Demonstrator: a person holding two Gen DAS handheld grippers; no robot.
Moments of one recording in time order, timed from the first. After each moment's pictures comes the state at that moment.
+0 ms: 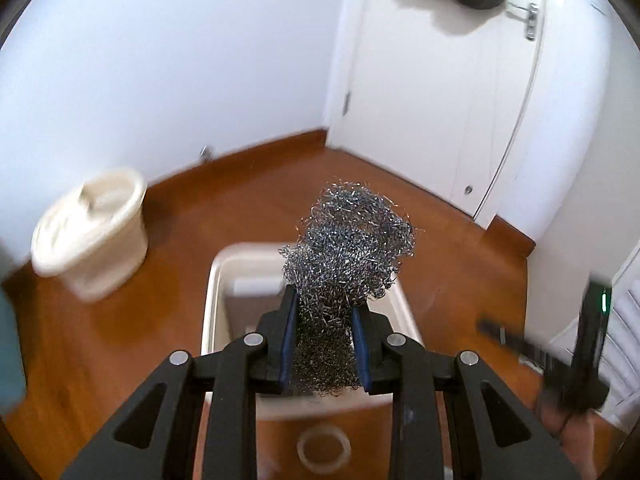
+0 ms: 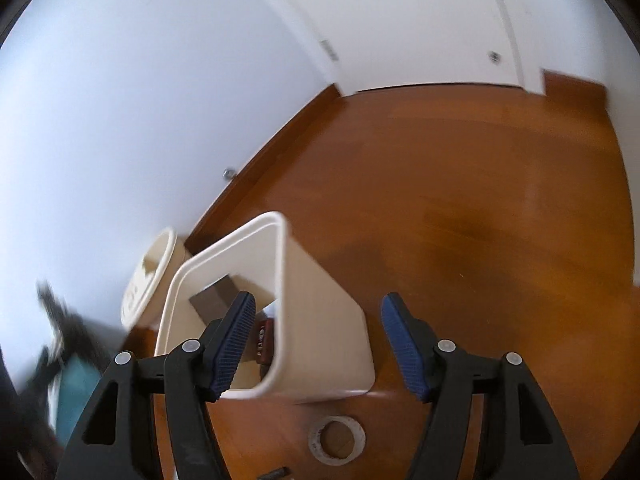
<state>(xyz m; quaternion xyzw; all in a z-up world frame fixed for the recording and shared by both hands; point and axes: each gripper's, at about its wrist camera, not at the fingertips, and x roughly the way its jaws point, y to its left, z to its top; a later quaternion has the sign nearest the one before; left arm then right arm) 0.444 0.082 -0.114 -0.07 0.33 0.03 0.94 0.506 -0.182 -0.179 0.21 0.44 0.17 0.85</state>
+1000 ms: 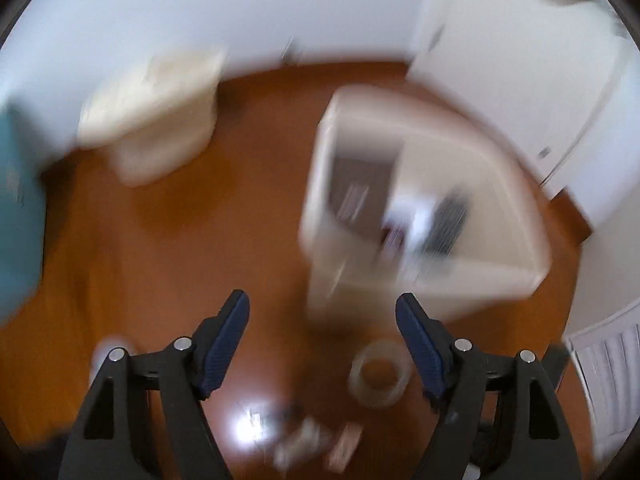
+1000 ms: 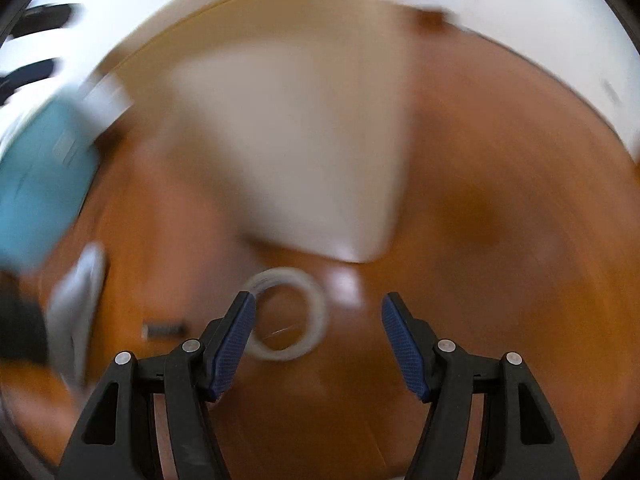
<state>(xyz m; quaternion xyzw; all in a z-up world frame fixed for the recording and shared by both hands) 0.347 0.134 -0.260 -0.19 0.50 0.16 0.83 0.384 -0.083 -0.337 -0.17 0.48 0.38 0.77</state>
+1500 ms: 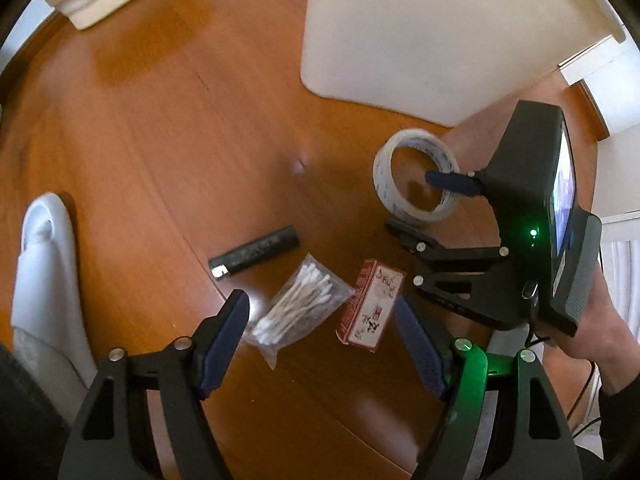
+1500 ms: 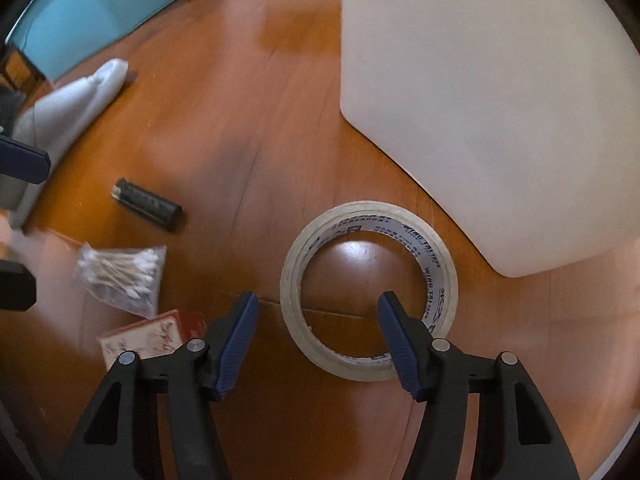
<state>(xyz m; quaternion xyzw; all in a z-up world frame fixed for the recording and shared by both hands) 0.300 0.091 -0.399 -0.19 0.65 0.08 0.73 0.360 -0.014 -0.435 -0.33 0.49 0.45 0.67</state>
